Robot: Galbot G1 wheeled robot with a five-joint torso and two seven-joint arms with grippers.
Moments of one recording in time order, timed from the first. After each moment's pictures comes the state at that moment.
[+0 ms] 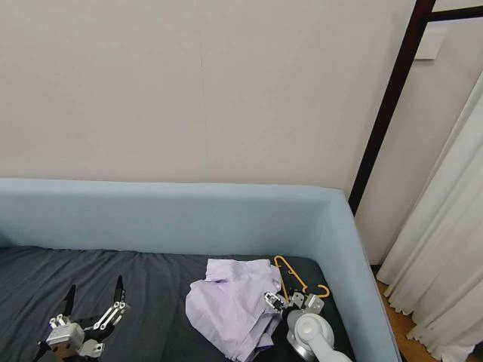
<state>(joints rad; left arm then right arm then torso) 1.79 -1.43 -0.72 -2.16 -0.30 -0.45 -0.11 -0.91 1.34 0.09 1.35 1.24 -0.24 0.50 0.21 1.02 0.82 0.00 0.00</state>
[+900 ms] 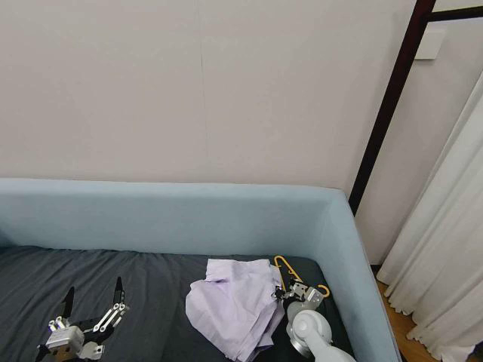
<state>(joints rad) 1.78 -1.44 -0.71 -2.14 -0.29 -0.47 -0.11 -0.87 1.34 0.06 1.31 1.13 -0.16 0.40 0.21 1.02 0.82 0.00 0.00</state>
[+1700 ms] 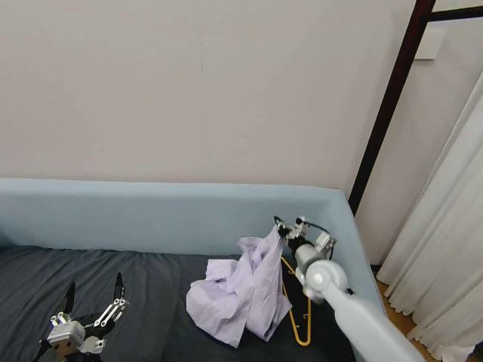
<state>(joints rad) 1.75 -1.44 -0.71 -2.14 -0.32 -0.46 -0.11 -0.45 1.09 -0.12 1.55 1.27 -0.07 0.25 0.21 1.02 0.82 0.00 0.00</state>
